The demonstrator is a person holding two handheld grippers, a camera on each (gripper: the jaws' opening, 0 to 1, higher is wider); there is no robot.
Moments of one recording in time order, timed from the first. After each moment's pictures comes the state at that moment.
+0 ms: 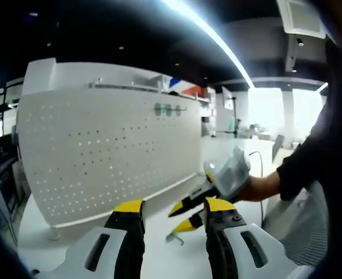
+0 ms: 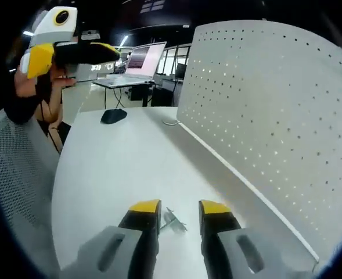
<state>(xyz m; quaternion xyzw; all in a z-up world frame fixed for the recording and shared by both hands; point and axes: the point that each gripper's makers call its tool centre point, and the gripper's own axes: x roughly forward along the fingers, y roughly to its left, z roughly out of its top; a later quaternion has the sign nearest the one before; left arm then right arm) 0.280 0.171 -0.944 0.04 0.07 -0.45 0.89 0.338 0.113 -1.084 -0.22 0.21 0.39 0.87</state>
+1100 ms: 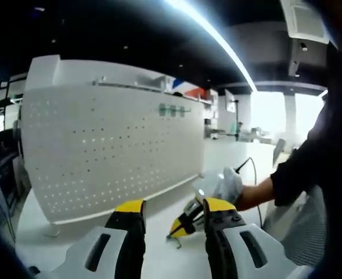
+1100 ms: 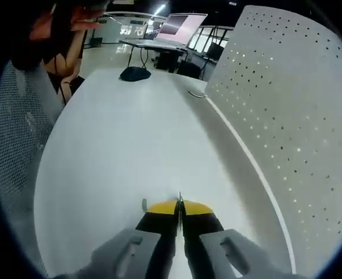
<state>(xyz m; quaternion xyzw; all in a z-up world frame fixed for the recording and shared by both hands) 0.285 0.178 -0.944 0.02 0.07 -0.44 0.89 0.340 0.119 -1.123 -0.33 0.25 0.42 0.81</state>
